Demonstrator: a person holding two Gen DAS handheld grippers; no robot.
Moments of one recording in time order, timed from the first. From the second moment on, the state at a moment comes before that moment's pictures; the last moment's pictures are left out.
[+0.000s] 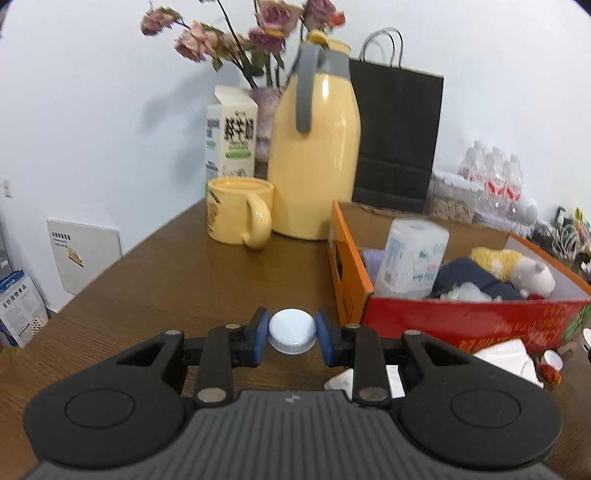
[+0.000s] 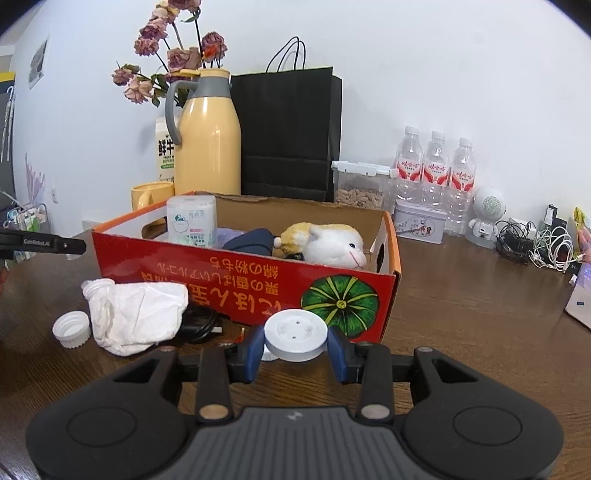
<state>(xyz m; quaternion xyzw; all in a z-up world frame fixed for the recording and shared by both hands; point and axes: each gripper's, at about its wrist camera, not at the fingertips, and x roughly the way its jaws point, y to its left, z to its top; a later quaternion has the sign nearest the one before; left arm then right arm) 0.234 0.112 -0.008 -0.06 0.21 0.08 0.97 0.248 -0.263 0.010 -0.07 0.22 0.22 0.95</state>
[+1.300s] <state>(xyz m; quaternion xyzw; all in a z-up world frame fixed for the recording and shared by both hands) 0.314 -0.002 0.029 -0.05 0.19 0.05 0.98 0.340 -0.195 0.039 -0.04 0.20 0.21 0.96</state>
